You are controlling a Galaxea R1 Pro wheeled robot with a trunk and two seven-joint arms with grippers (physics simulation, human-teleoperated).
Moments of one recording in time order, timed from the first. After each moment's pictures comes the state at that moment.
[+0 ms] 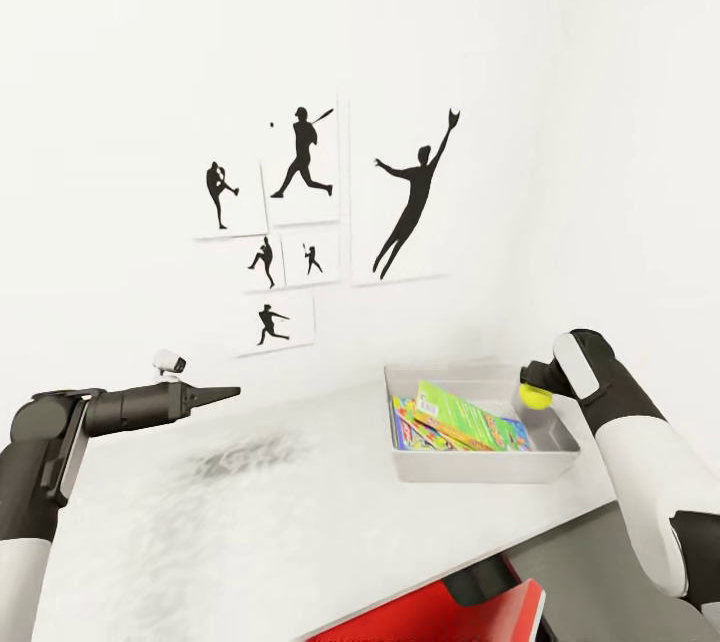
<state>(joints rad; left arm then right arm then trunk) -0.62 0.27 0.27 -1.27 -0.04 1.03 -1.57 -1.01 -0.21 -0.05 -0.73 -0.55 0.98 -0.55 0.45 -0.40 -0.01</state>
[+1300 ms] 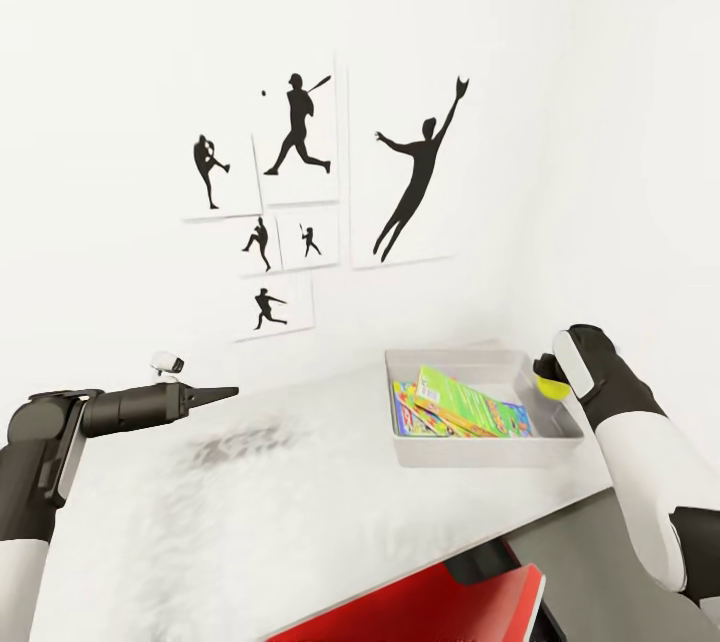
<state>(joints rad) -0.62 0.27 0.27 -1.27 -0.04 1.02 -1.57 -1.02 -0.21 -0.05 -0.74 -0.38 0.93 -0.55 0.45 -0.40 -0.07</state>
